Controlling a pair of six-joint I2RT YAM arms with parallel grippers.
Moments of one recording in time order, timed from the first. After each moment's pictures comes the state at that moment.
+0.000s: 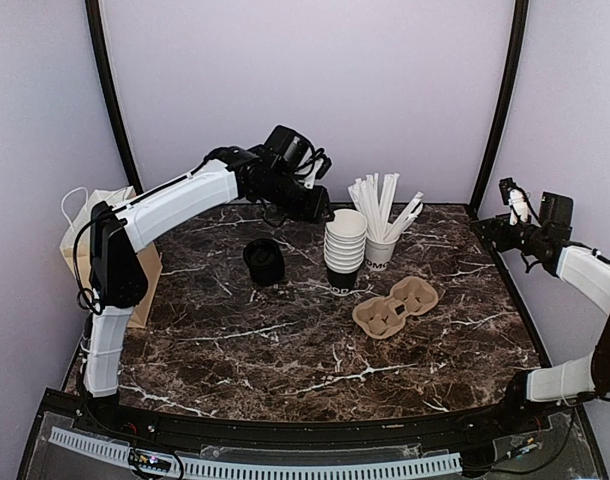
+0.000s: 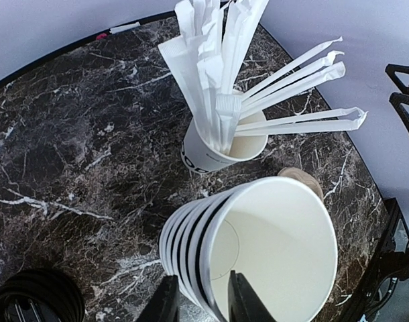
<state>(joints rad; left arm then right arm) -0.77 2.18 2.22 -0.80 0.17 -0.31 -0.21 1.18 0.77 -0.02 -0.52 -0.22</state>
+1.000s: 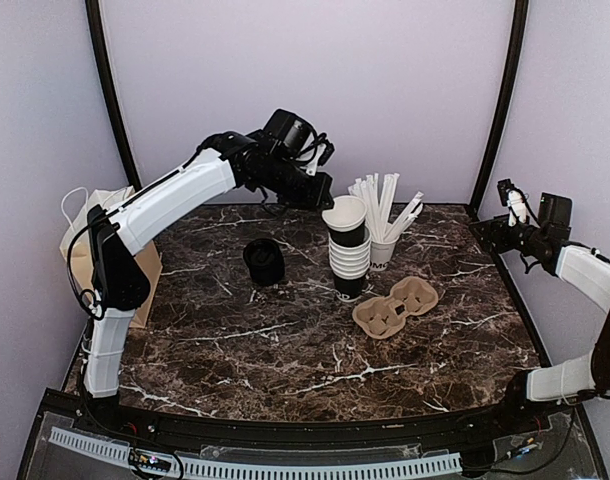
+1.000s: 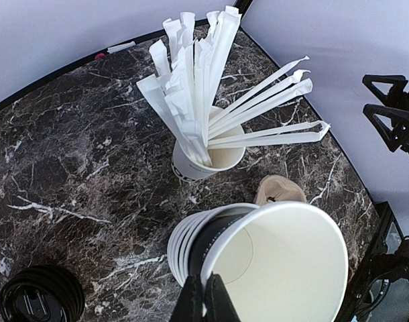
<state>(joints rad) -0.80 2.19 2.37 -0.91 0.13 -0.32 -0.21 1.20 0.77 -0.03 -0.54 -0.23</state>
